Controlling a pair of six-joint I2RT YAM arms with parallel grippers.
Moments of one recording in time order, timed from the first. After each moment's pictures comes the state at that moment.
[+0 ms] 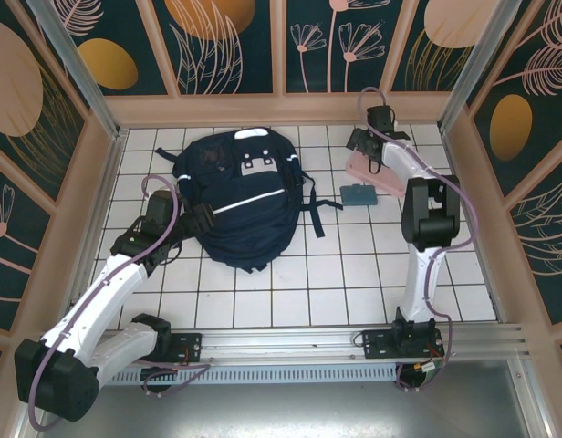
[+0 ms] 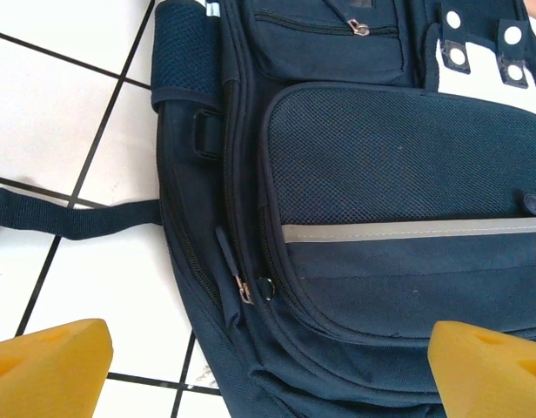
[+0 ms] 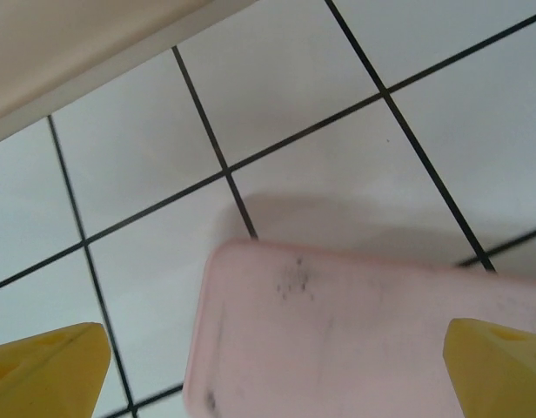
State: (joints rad) left arm -0.34 0.98 0.75 -0.54 -0.12 -0.63; right arm 0.13 2.15 1.74 -0.48 0.16 0.48
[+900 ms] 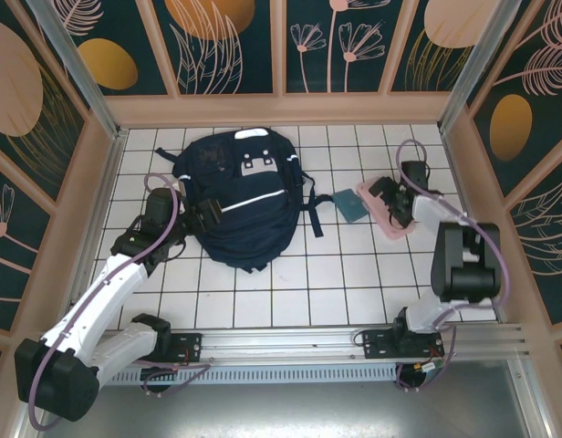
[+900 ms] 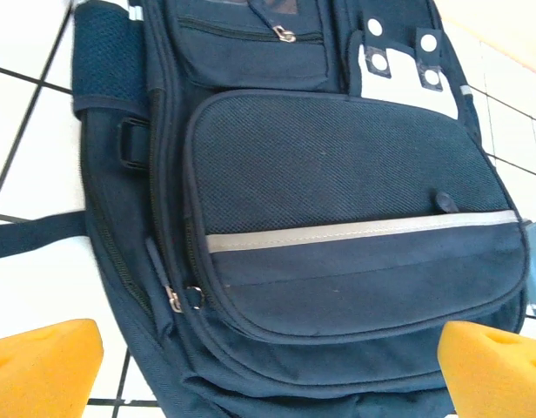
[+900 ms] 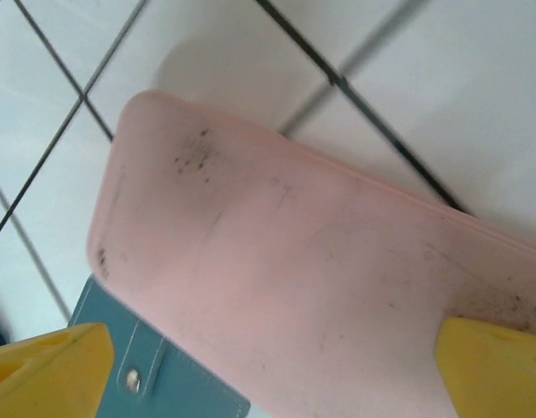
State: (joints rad) left arm -0.34 0.98 0.75 -0.46 0.00 -0.64; right arm -0.01 1.56 0.86 -0.27 -0.10 0.77
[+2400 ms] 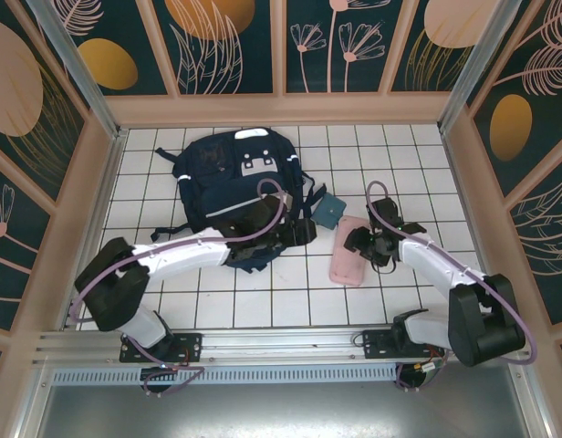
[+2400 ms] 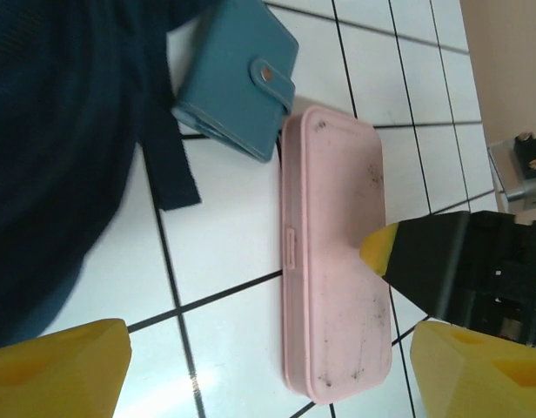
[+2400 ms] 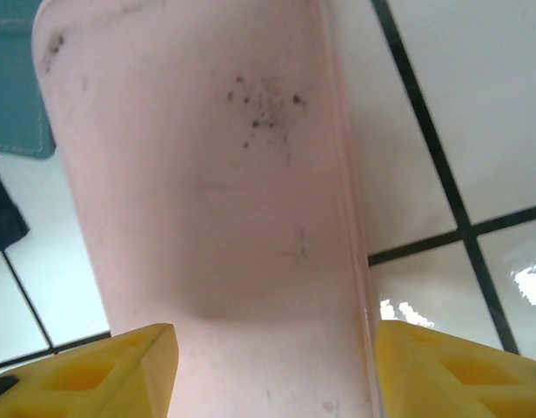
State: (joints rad) left arm -0.91 1.60 0.98 -0.08 0.09 -0.92; right arm 0.31 1.24 0.63 -0.56 -0.13 0.73
